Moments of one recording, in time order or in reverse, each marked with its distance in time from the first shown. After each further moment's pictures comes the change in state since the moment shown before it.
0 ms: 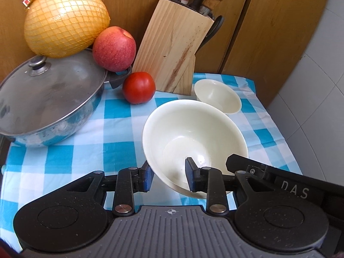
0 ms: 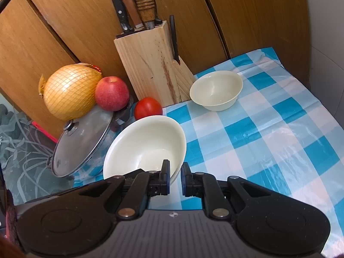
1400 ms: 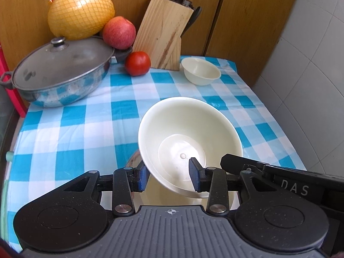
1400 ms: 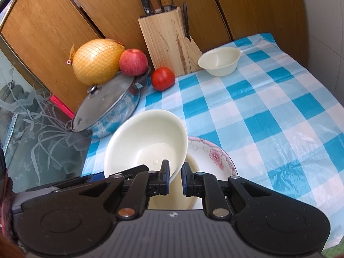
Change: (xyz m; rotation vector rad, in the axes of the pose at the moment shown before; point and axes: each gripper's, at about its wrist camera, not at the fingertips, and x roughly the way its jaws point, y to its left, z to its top) left arm -0.066 0.005 -0.090 0.049 0.004 -0.042; right arm -0.060 0.001 -0.085 -0.040 0.036 0.046
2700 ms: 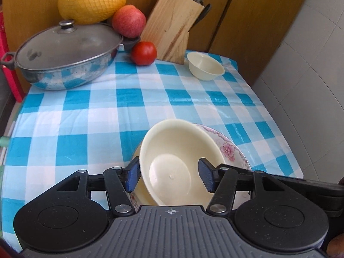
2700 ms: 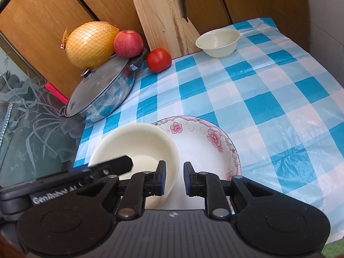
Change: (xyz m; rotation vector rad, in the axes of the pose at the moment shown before) left arm -0.006 0.023 -0.009 -0.076 0.013 -0.037; right arm 0.018 -0.003 -0.009 -0.003 0.079 -0.007
